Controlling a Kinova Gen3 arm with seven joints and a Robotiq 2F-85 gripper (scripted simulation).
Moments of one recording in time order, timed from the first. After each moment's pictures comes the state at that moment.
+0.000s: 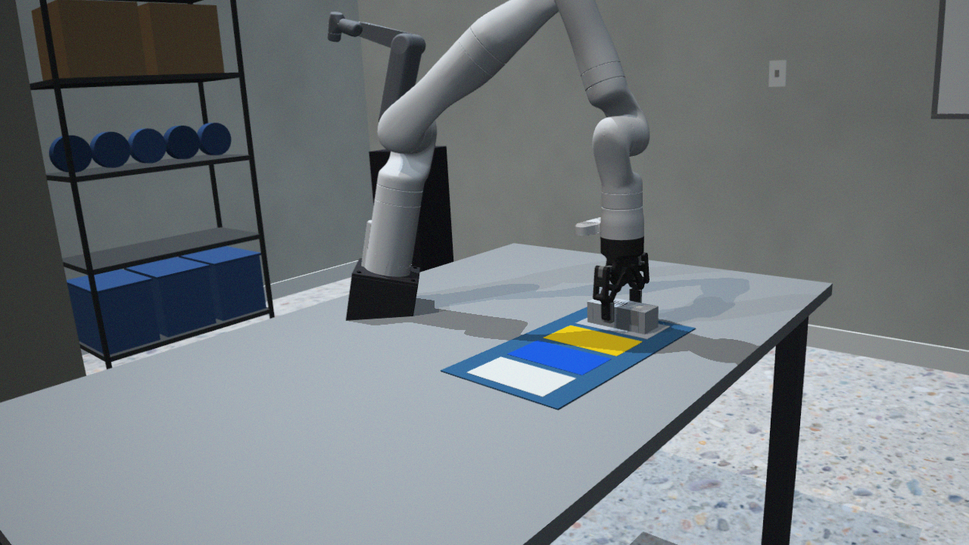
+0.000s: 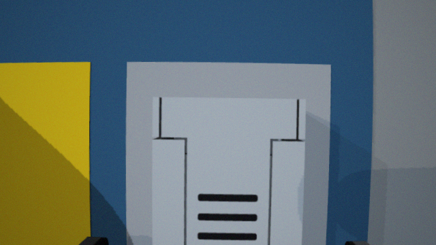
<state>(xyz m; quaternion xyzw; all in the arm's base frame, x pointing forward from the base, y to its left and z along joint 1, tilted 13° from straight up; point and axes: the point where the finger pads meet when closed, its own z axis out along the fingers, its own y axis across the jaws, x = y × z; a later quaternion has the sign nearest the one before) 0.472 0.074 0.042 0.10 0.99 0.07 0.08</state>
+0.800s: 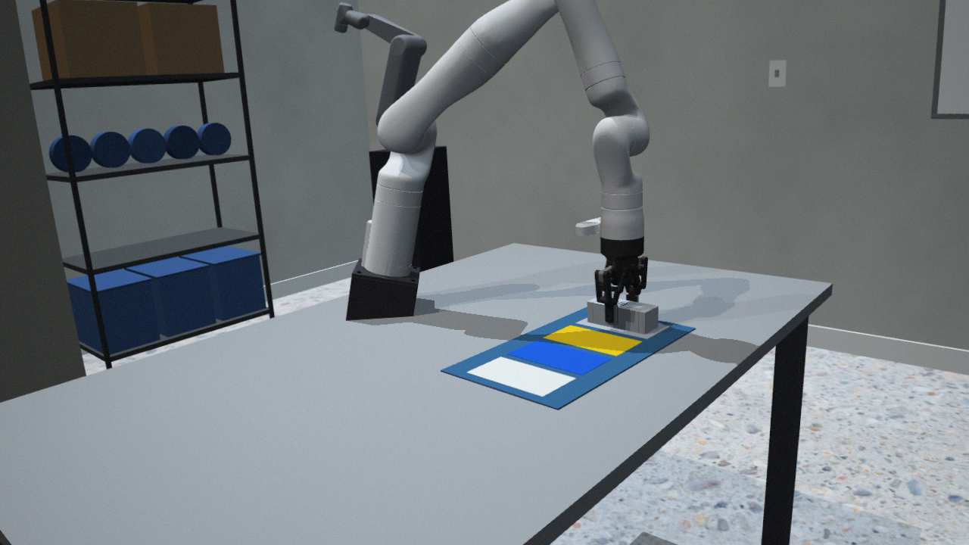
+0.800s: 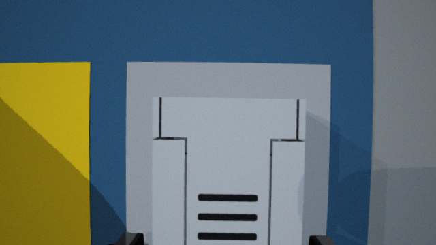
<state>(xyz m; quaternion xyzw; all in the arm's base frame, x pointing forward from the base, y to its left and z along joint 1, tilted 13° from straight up) 0.472 0.074 0.042 0.10 0.99 0.07 0.08</state>
